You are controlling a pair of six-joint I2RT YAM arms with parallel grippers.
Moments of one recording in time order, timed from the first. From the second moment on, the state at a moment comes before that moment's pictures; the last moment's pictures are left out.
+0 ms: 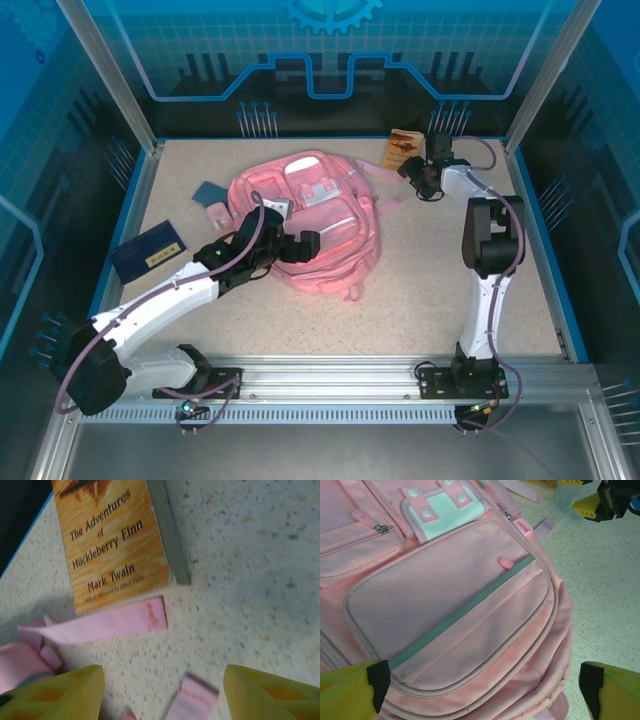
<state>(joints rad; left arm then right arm) -0.64 1.20 0.88 -0.35 -0.12 -0.52 0.05 2.19 1.69 -0.42 -0.12 0.81</state>
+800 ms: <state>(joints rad) -0.57 1.22 0.87 -0.38 -0.12 -0.56 0.00 2.48 2.08 -0.54 -0.19 0.78</state>
